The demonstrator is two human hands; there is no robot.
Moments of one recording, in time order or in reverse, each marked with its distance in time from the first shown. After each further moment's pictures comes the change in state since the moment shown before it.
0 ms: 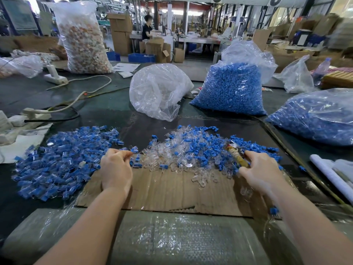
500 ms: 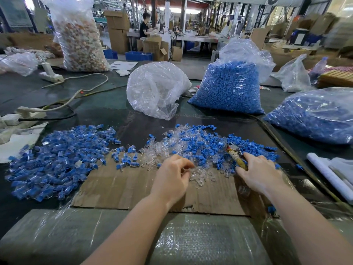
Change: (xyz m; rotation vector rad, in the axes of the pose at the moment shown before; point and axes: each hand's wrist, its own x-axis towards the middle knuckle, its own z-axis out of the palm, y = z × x) left_hand -0.063 0.071 0.032 -0.248 -0.464 0.451; right_hand 0.004 0.005 0.005 -0.158 -0.053 0.051
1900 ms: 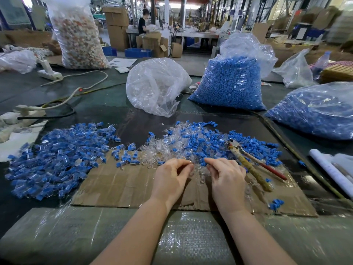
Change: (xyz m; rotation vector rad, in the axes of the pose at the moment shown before) left_hand -0.006 -0.007 0.008 -0.160 0.120 -0.154; right_hand -0.045 -0.057 0.058 0.487 0.579 -0.378
